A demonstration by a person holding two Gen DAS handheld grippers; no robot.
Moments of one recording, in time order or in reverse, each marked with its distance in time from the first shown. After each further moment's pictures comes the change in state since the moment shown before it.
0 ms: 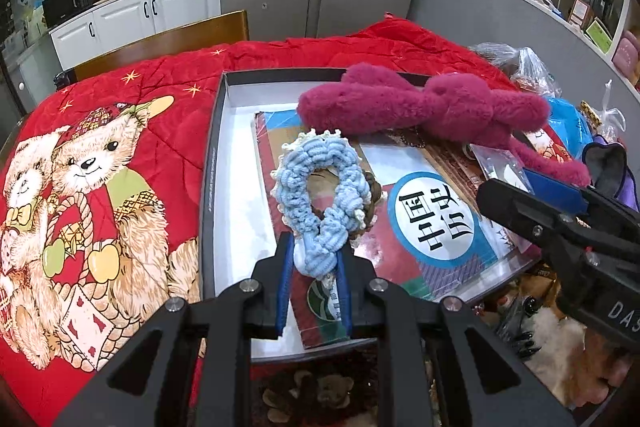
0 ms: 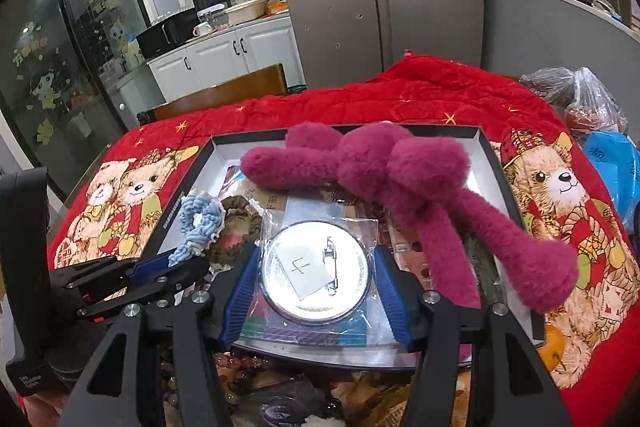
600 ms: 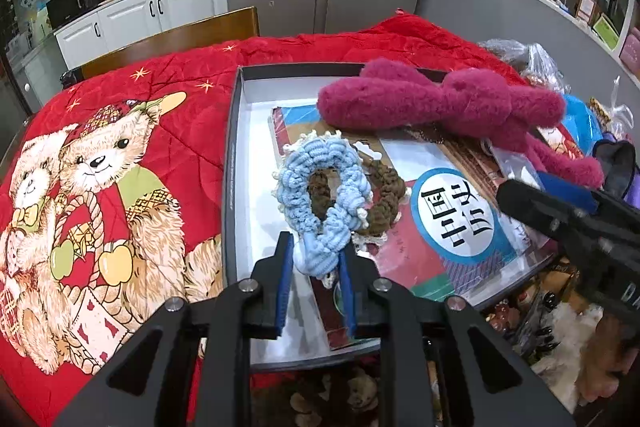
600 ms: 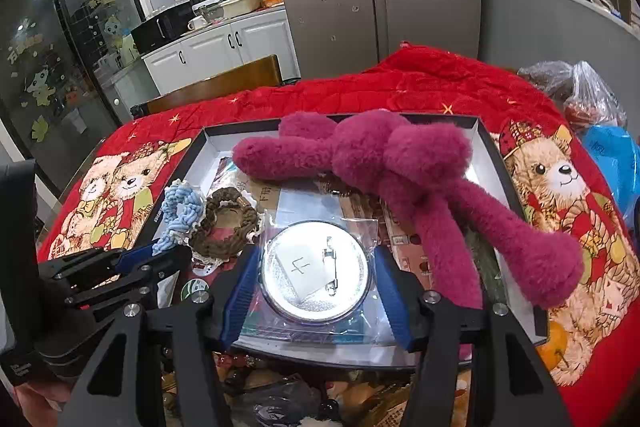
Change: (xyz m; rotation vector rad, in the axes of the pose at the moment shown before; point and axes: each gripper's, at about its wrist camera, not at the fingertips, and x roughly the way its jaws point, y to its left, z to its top) left arm 0.004 0.009 -0.001 0.010 0.009 0.035; right arm 0.007 -0.003 -0.001 0.018 0.027 -0.013
